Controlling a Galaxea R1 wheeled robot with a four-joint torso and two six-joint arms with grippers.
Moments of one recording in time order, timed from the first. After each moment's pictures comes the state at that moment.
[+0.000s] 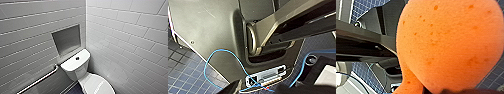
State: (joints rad) left arm 1.41 2.99 -2.55 0.10 0.13 0.05; right arm -1.61 2.83 -2.56 -0.48 0.34 0.70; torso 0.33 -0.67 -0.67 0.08
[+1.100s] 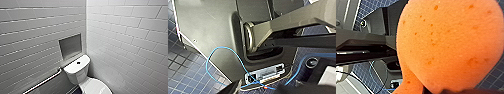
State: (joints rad) left arm 1.43 2.99 -2.55 0.10 0.12 0.05; right arm -1.63 2.87 -2.61 -0.48 0.33 0.70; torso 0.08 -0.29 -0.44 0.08
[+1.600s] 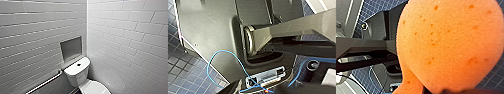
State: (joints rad) left arm 1.43 2.99 -2.55 0.10 0.13 0.05; right arm -1.64 2.87 -2.62 -0.48 0.33 0.70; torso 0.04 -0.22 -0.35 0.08
